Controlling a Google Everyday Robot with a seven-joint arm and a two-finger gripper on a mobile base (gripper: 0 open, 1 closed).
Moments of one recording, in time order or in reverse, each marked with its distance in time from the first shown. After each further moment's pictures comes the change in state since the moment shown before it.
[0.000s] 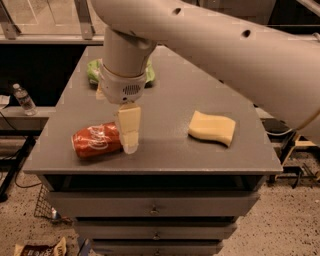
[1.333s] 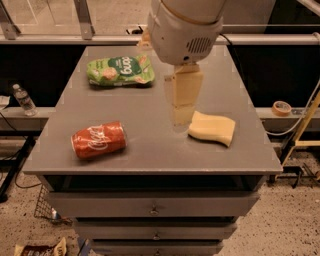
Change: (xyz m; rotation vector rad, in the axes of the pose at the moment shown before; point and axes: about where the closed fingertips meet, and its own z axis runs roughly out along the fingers) arm 0.036 0.068 -0.145 0.206 0.120 0.082
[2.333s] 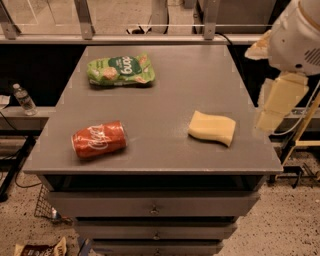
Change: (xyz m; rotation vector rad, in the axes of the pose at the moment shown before) arm 0.153 0.064 -0.036 0.063 0.076 0.513
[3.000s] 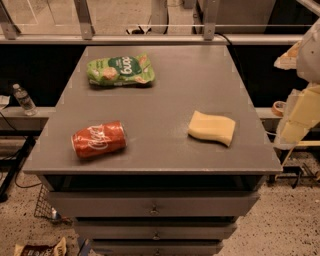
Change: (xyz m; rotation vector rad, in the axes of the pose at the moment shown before) arm 0.047 0.011 -0.003 0.015 0.059 0.124
